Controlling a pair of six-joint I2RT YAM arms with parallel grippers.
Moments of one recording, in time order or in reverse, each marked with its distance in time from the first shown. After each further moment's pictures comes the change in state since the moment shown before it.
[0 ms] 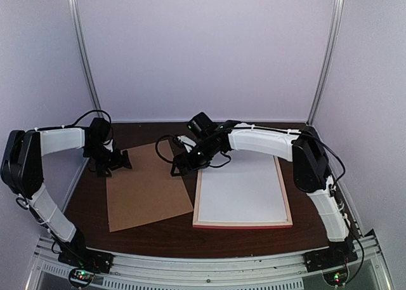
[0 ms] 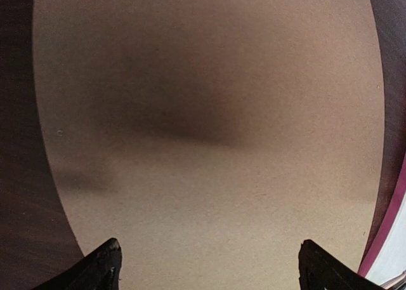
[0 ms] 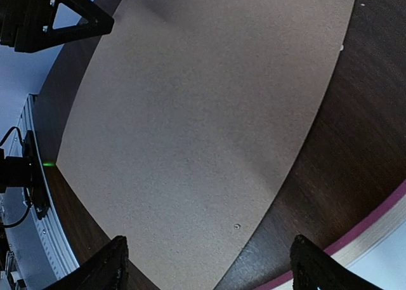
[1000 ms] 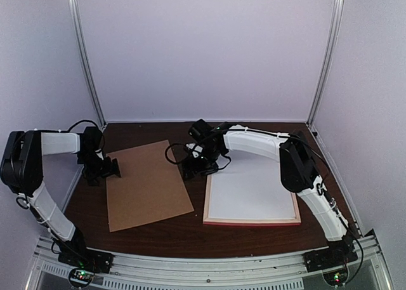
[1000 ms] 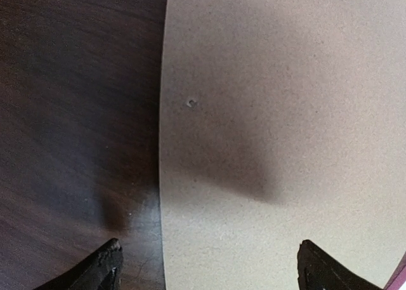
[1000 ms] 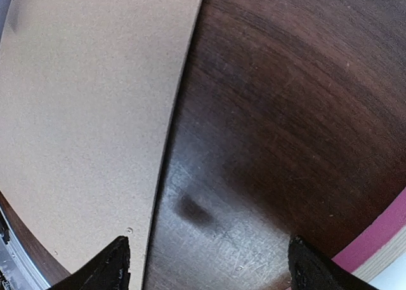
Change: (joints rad) left arm 0.132 -0.006 -0.098 0.005 -0.079 -0.026; right arm -0.025 0.184 0.210 -0.251 0.139 0.053
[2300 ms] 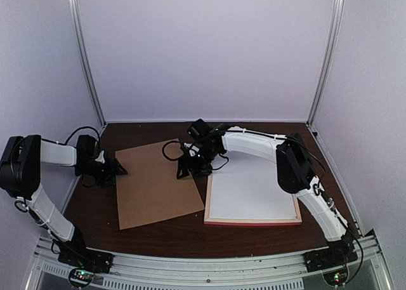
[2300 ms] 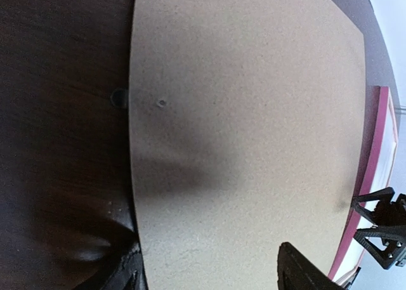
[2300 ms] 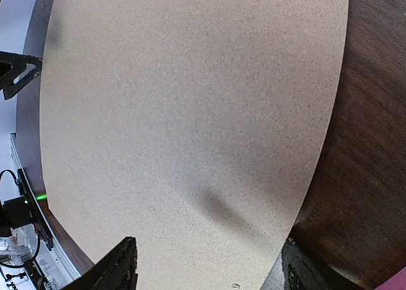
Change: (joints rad) left arm 0.052 -0.027 -0.188 0.354 0.395 -0.038; right arm 0.000 0.050 0.050 0.064 -0.170 0.124
